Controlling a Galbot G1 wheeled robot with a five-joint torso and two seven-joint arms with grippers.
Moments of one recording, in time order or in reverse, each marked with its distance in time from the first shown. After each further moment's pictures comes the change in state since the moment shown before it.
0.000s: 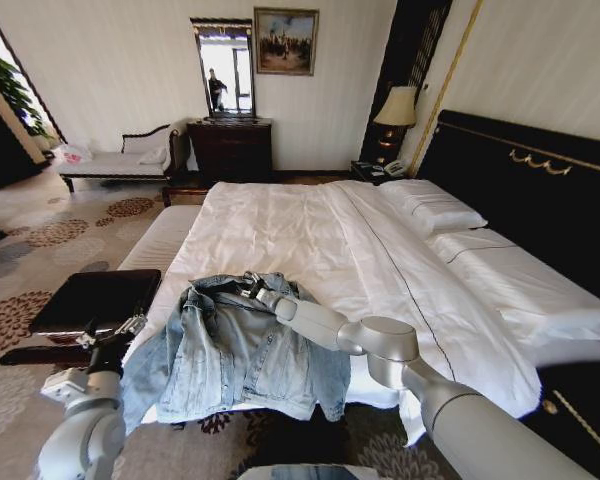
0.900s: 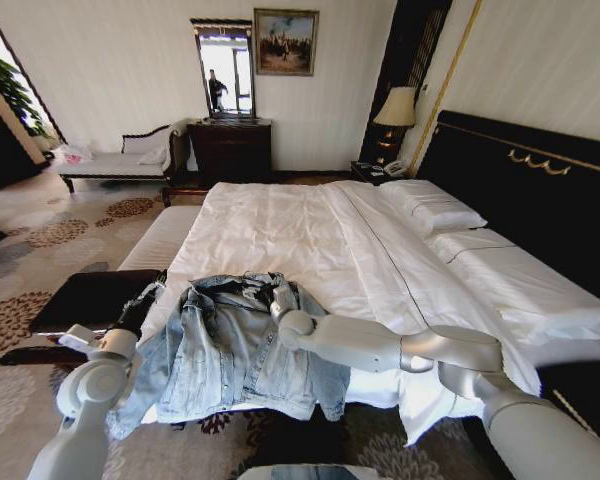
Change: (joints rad) left arm -0.224 0.171 0.054 0.124 -0.623 0.077 0.073; right arm -0.054 -0.381 0.023 0.861 0.540 -0.205 0.491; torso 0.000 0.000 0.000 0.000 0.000
